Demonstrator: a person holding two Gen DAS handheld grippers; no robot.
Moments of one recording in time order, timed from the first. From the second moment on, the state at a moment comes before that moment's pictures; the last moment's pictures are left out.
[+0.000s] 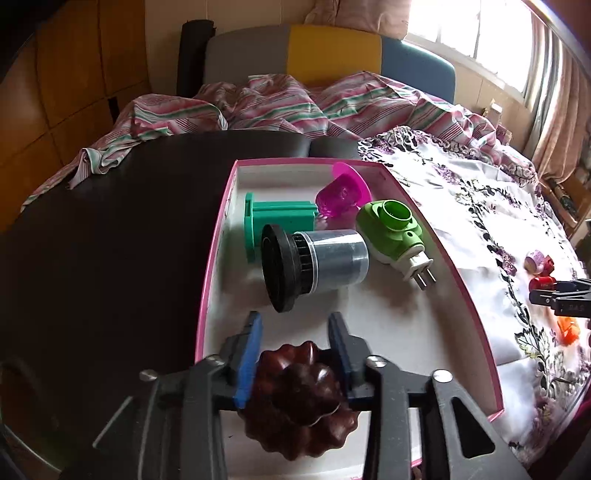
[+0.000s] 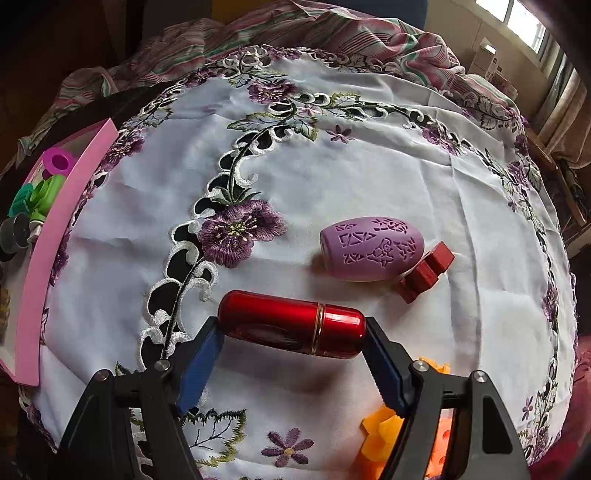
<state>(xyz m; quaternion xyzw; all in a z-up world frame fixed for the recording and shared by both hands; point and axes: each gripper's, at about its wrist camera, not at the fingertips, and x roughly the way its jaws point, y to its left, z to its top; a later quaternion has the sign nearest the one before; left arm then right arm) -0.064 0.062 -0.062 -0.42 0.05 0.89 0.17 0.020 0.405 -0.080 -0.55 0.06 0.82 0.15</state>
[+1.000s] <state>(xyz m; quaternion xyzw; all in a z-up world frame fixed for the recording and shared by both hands) -0.032 0.026 -0.025 -0.38 0.03 0.91 0.13 0.024 0.399 -0.057 -0.51 0.07 0.85 0.14</state>
